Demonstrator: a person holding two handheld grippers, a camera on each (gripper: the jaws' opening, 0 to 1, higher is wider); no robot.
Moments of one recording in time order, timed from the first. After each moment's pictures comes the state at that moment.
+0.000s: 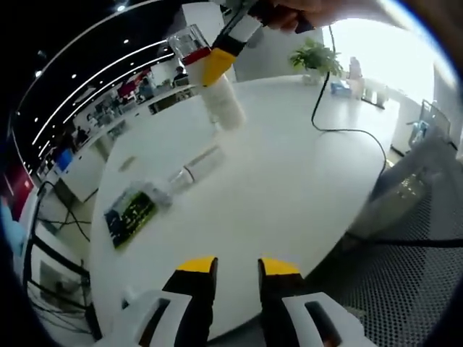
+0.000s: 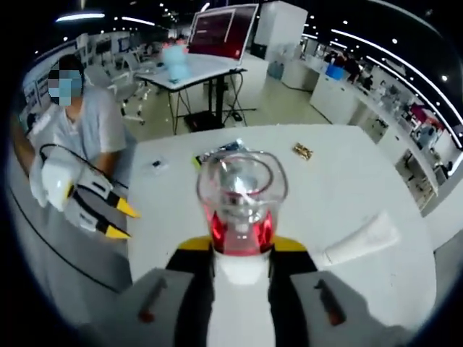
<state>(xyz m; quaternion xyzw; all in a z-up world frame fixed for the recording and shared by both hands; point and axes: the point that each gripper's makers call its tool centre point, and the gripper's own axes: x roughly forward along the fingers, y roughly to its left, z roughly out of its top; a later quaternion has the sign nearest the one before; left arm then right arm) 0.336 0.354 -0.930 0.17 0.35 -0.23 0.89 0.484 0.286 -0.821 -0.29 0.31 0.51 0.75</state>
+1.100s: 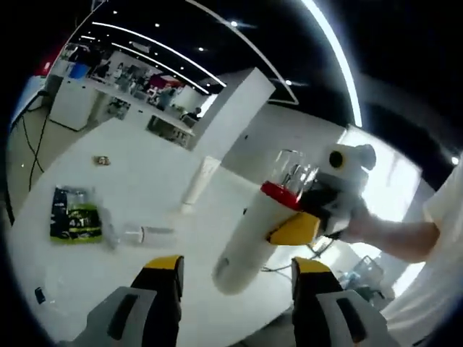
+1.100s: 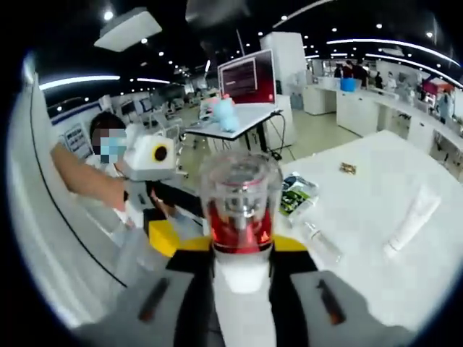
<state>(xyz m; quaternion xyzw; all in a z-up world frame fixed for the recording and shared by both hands) 0.365 0.307 -0.798 -0.24 0.20 -0.34 0.88 0.374 0.300 -0.778 -0.12 0.27 0.64 0.71</state>
